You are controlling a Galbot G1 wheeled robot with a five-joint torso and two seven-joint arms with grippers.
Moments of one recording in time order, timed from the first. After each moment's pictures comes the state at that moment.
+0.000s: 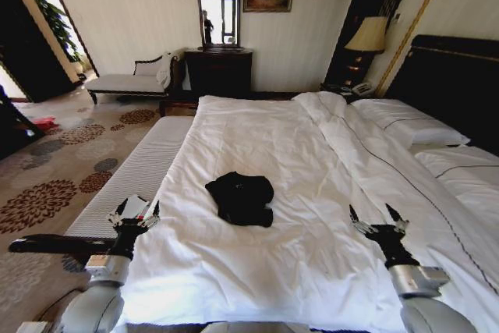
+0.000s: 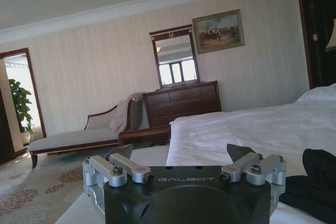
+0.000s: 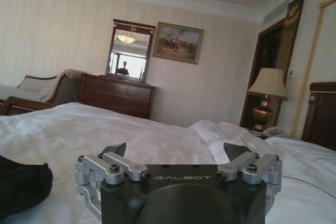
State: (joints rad) left arm 1.74 -1.07 -0.73 -2.19 -0.34 -0.07 -0.16; right arm -1.85 1.06 0.91 2.20 0.44 0.10 0.05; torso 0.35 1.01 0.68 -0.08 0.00
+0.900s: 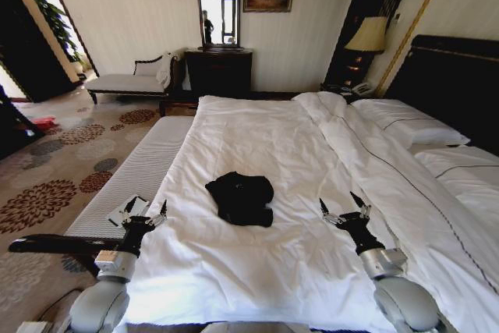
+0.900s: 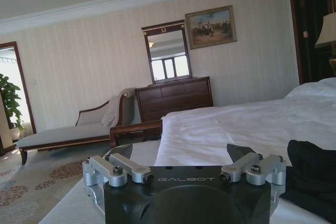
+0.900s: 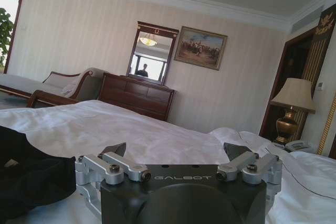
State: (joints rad) left arm 1.74 -1.07 -0.69 -2.17 -0.33 -0.07 -0.16; right arm -1.77 1.02 0.76 2.16 0.32 0.12 0.09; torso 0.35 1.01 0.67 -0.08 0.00
